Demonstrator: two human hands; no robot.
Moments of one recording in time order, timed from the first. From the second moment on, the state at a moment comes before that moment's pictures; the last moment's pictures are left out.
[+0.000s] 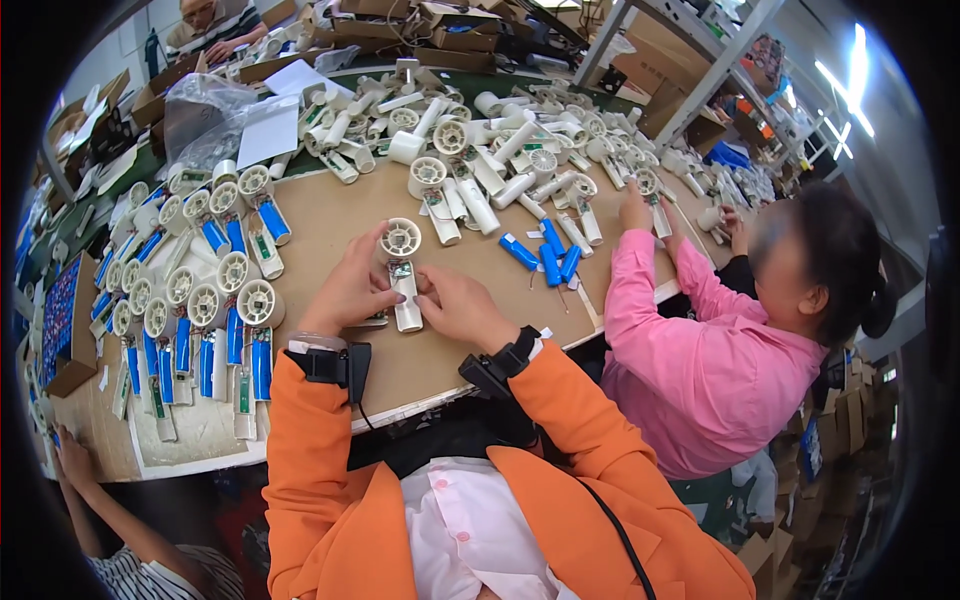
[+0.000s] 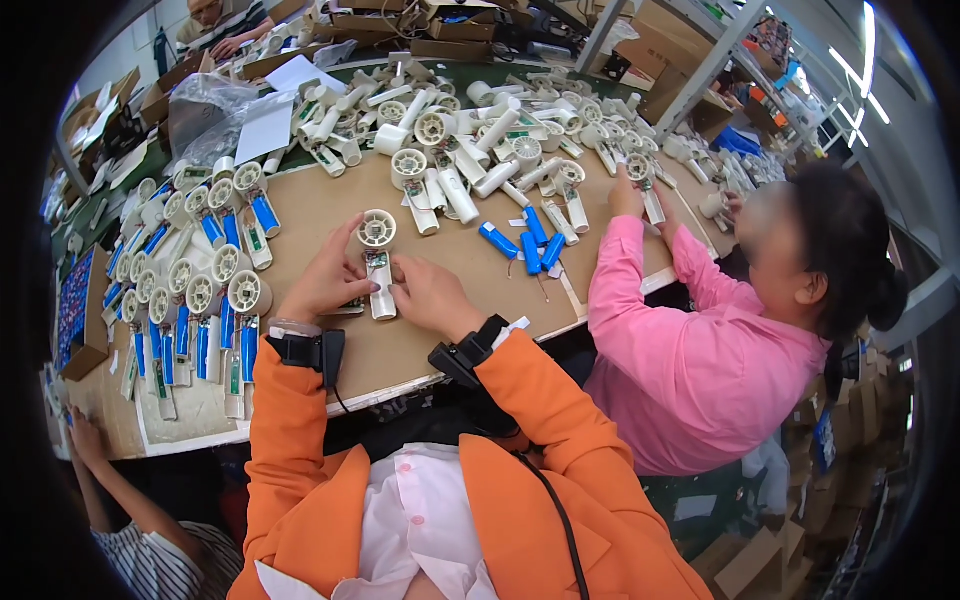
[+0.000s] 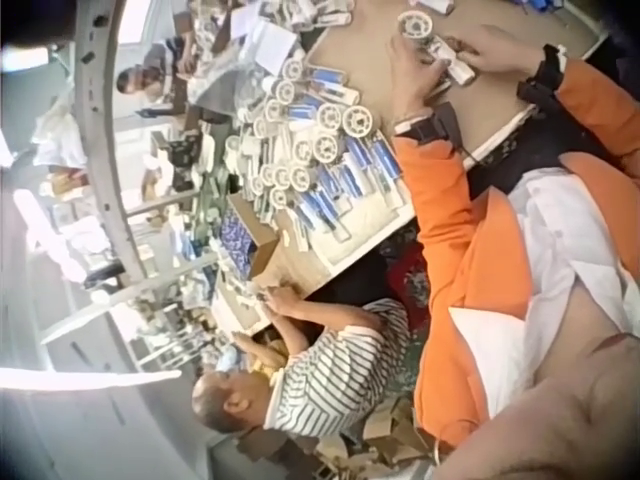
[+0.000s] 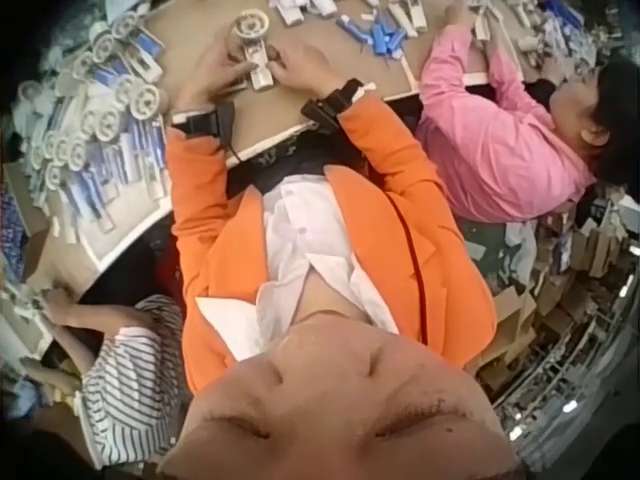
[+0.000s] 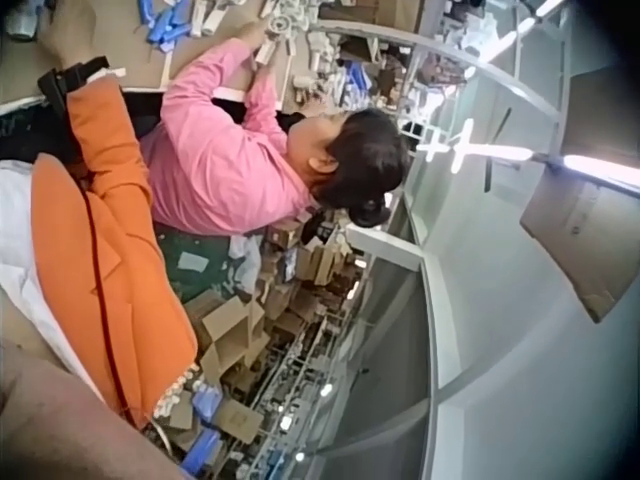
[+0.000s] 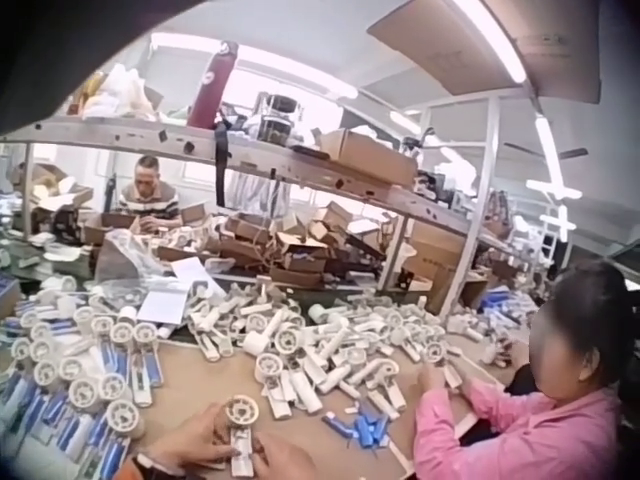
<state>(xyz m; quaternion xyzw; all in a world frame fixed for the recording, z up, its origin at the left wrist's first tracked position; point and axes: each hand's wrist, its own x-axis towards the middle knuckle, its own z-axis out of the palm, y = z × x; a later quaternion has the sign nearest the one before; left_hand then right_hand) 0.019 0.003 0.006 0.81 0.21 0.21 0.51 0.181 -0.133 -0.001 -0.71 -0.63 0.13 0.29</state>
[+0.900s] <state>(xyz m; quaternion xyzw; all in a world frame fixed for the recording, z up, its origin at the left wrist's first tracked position) 0.008 0.006 0.028 0.61 0.25 0.43 0.62 0.217 -0.174 0.053 -0.72 -0.64 -0.15 0.25</state>
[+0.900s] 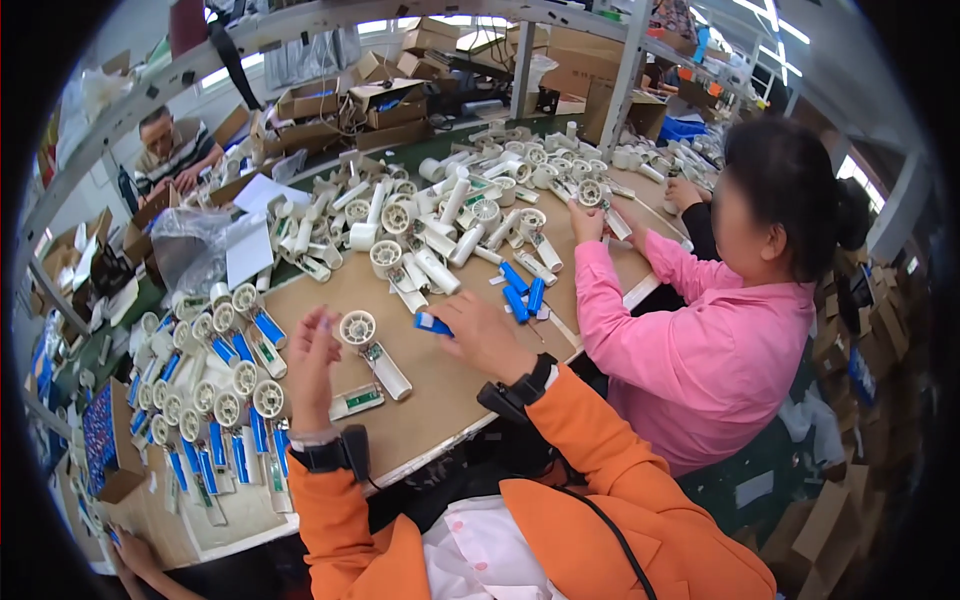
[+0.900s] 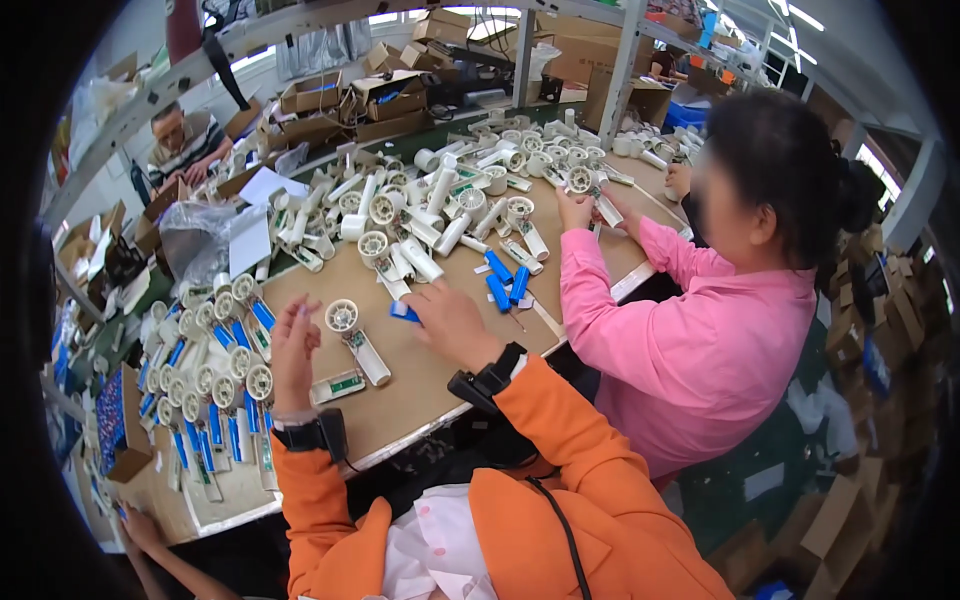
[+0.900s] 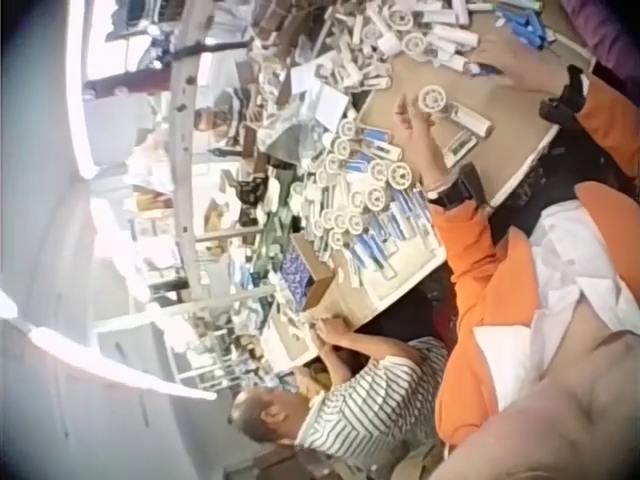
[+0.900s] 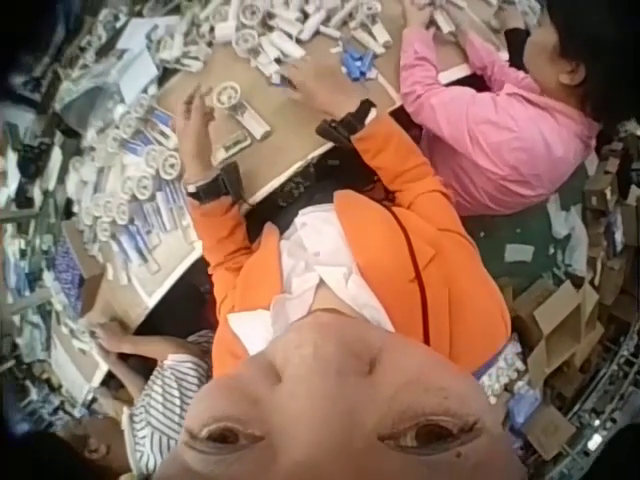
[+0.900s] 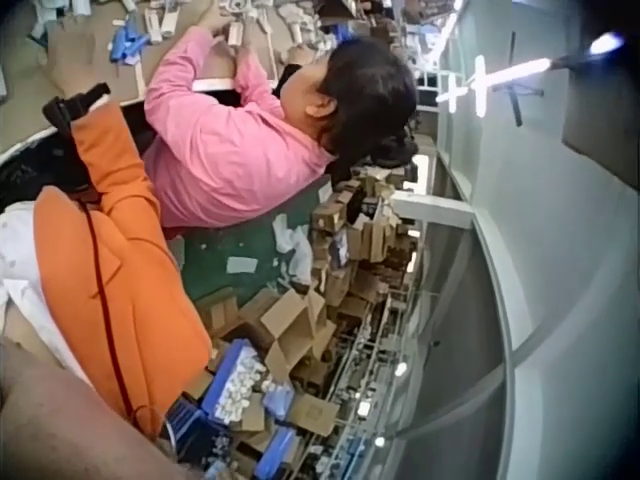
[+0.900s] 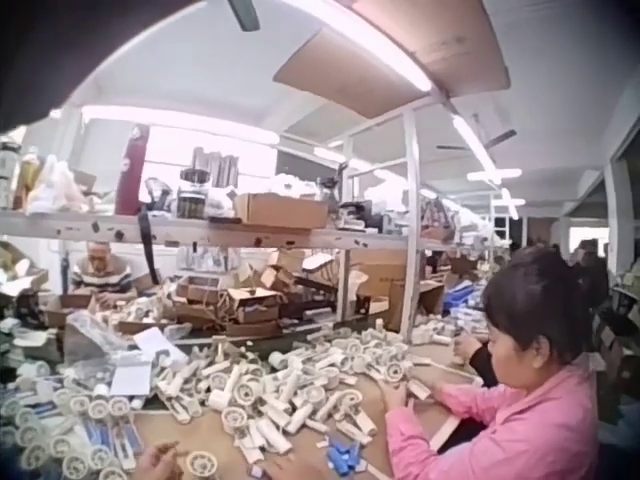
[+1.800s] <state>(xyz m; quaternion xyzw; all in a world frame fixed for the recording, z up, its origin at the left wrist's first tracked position) 0.018 -0.114 0.078 0.53 0.18 0.35 0.75 0.155 -0.216 0.075 -0.55 -0.63 0.03 0.56</state>
